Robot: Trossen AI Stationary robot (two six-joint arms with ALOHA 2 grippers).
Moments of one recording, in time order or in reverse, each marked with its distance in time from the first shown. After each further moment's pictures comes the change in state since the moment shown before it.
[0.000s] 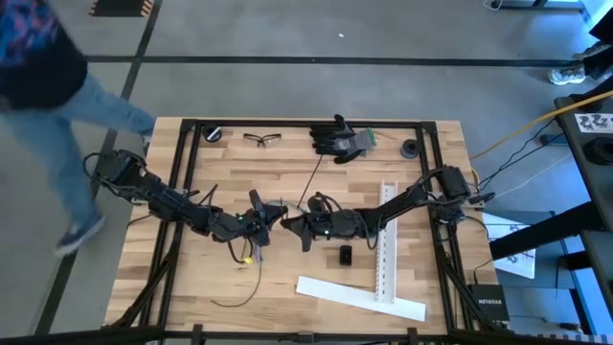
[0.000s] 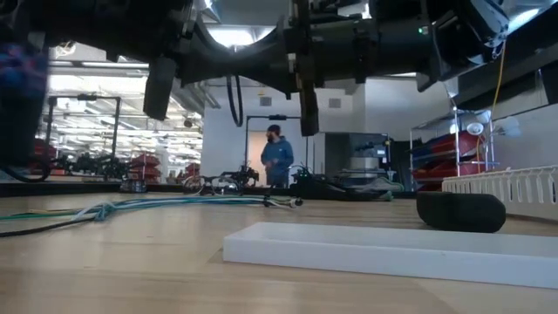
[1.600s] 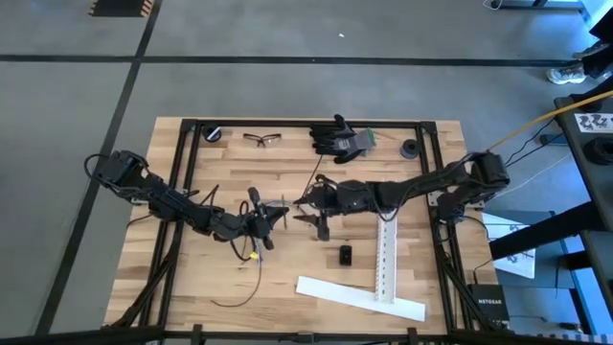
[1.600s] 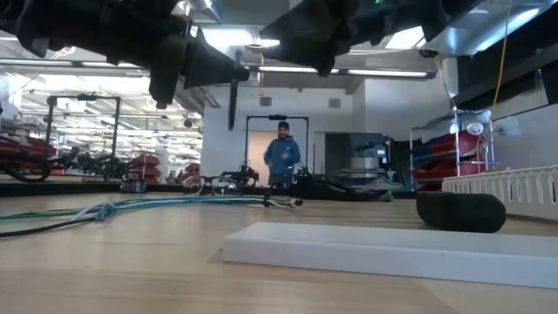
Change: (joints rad) left arm 0.025 0.021 -0.001 0.012 0.010 -0.445; right arm -0.132 -0.346 0.005 -0.590 -0.277 -0.688
